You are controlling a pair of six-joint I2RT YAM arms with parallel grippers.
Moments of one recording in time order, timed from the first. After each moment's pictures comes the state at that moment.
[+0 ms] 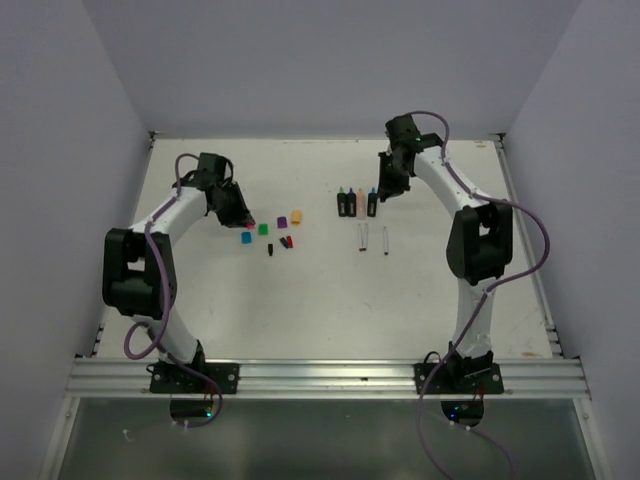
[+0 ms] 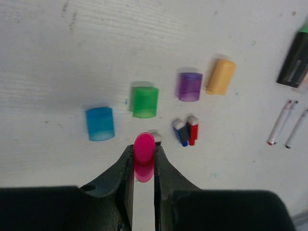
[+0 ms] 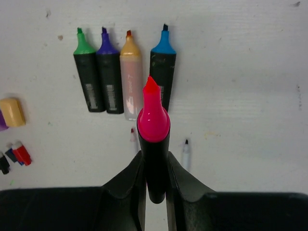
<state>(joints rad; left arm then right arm) -0.12 1.74 1.25 -0.55 0.26 -0.51 0.30 2.04 1.83 -0.90 -0.02 0.37</state>
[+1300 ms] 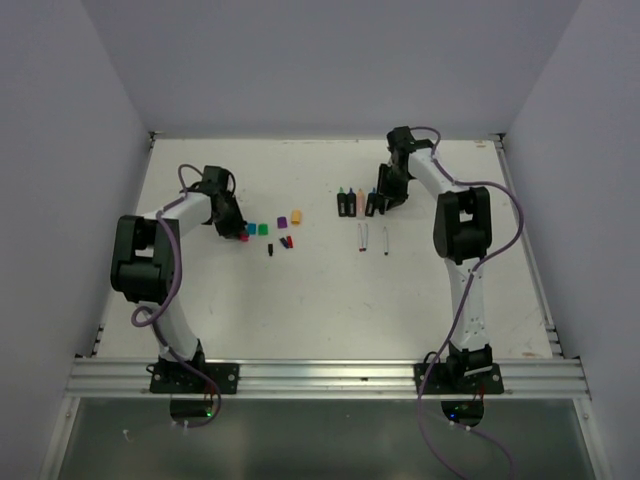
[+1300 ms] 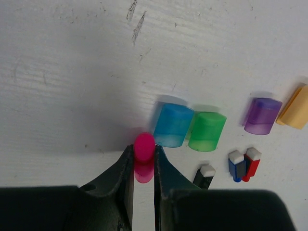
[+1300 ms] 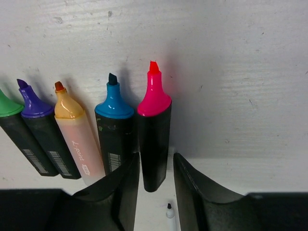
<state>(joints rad) -0.10 1.85 1.17 -0.48 0.10 -0.48 0.21 2.38 2.05 -0.93 -0.08 0.38</state>
